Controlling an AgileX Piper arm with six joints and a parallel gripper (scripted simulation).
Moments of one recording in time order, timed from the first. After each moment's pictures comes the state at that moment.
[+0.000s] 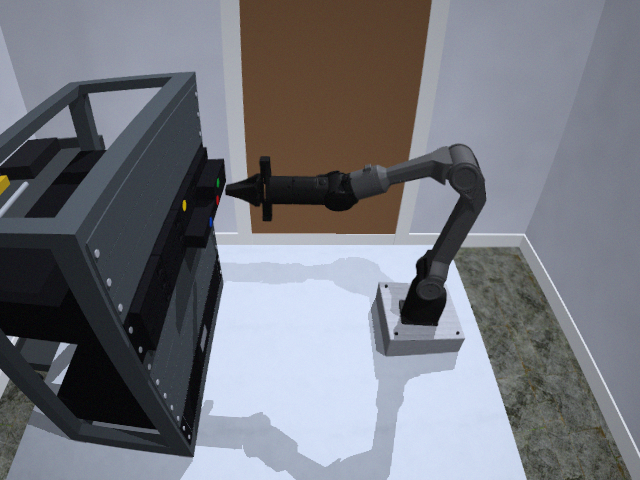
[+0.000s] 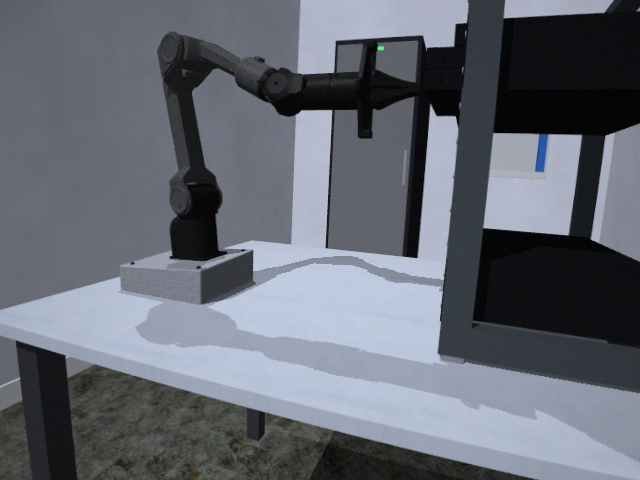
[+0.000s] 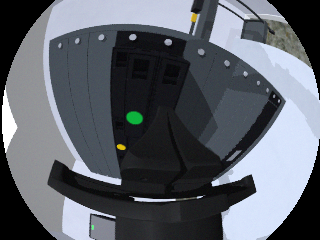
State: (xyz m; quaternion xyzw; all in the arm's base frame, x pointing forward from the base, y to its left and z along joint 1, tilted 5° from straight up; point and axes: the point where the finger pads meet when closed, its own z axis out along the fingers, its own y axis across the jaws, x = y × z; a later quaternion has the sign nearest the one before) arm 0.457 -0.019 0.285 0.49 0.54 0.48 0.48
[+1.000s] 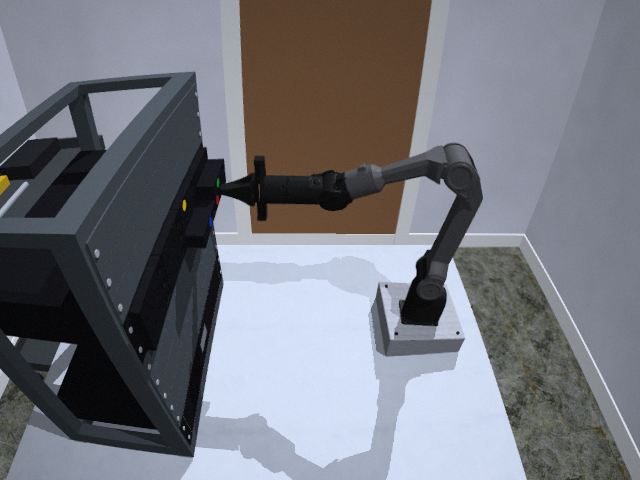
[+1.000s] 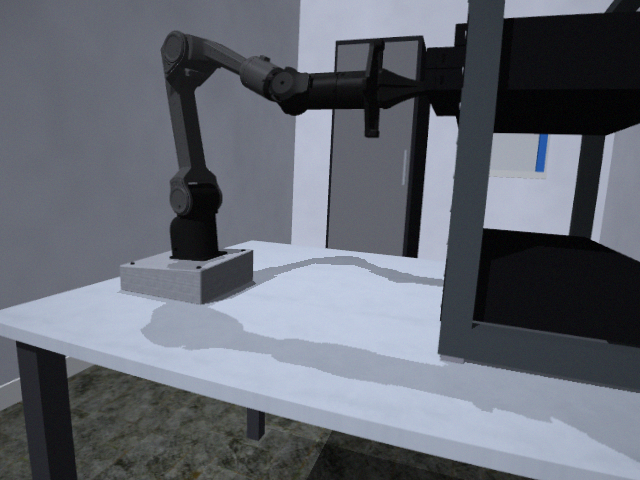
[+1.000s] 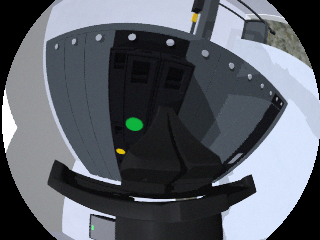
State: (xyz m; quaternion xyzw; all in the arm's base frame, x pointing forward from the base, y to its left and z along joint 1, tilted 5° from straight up) arm 0.468 -0.018 0.286 0.49 0.54 0.48 0.48
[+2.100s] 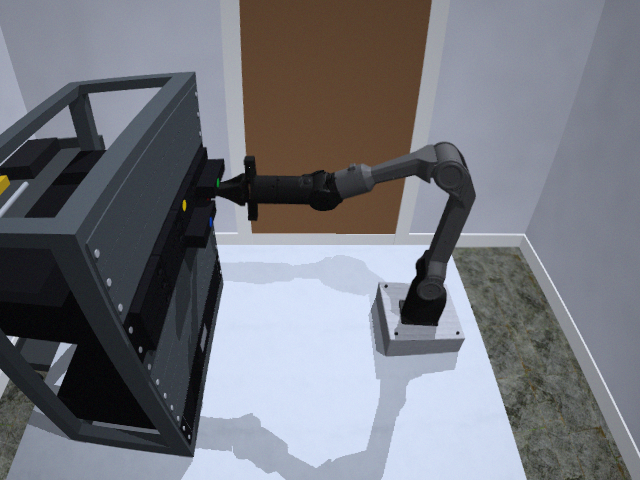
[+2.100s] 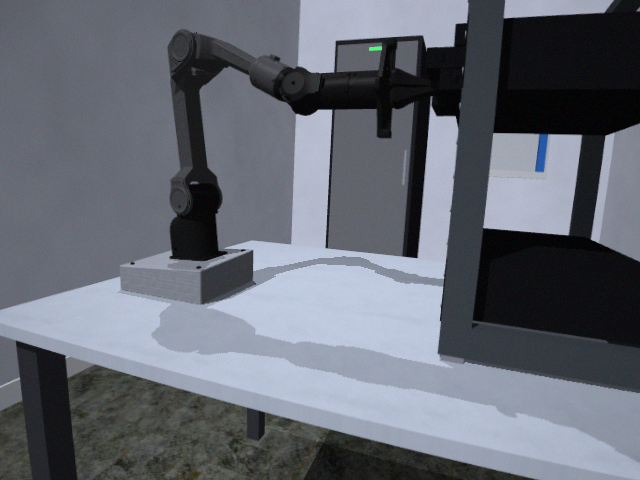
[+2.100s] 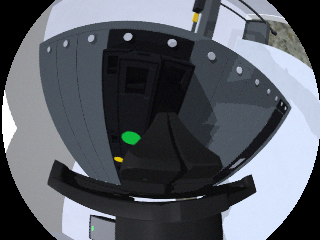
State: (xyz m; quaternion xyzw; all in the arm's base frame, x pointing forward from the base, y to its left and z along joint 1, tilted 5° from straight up) arm 0.487 -0.017 0.284 0.49 0.54 0.48 0.48
